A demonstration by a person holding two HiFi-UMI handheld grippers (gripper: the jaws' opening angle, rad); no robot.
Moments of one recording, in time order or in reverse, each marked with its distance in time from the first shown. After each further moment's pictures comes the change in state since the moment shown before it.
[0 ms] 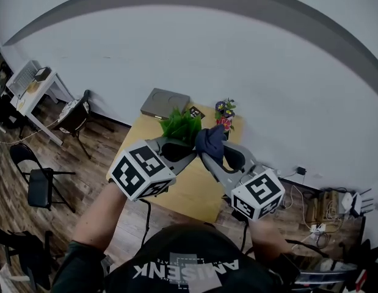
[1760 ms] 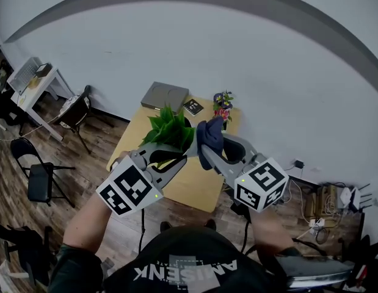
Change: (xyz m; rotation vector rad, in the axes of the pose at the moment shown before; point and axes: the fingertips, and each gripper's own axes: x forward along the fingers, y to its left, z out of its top) left arm -0.046 -0.059 -0.013 0.227 -0.063 0.079; right arm -0.027 0.028 0.006 0.071 -0.004 0.030
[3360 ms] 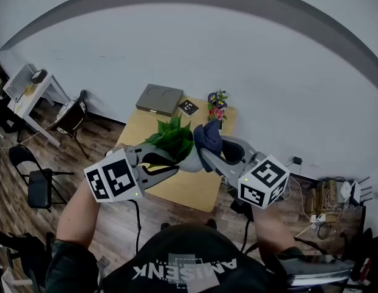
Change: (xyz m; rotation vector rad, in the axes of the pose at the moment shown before) left arm -0.003 -0.021 -0.014 0.171 0.045 -0.317; right arm -0.010 -0.003 -0.005 0.027 0.005 0.065
